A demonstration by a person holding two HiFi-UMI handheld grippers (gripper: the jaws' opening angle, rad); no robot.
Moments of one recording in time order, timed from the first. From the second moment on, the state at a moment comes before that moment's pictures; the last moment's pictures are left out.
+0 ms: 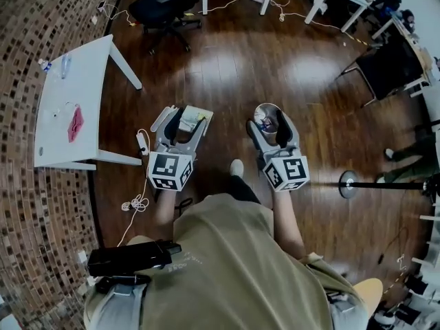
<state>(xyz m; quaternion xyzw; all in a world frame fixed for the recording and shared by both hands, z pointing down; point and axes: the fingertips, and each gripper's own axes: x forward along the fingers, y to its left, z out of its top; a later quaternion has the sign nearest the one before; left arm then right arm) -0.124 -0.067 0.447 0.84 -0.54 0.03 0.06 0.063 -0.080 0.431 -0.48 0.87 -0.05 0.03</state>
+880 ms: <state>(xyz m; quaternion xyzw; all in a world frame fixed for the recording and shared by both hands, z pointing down) -0.093 -0.205 0.453 0.78 -0.62 0.06 0.06 0.068 -0.251 0.456 -0.35 0.93 -0.07 0.03</state>
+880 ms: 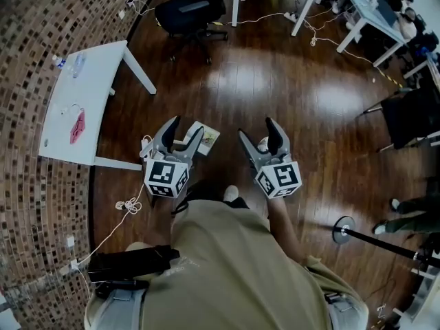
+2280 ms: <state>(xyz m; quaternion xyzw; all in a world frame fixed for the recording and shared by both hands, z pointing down) -0.418 -0.237 0.313 0.80 -0.59 0.12 0.03 -0.067 -0.299 0.473 -0.36 0.93 -0.11 0.02</state>
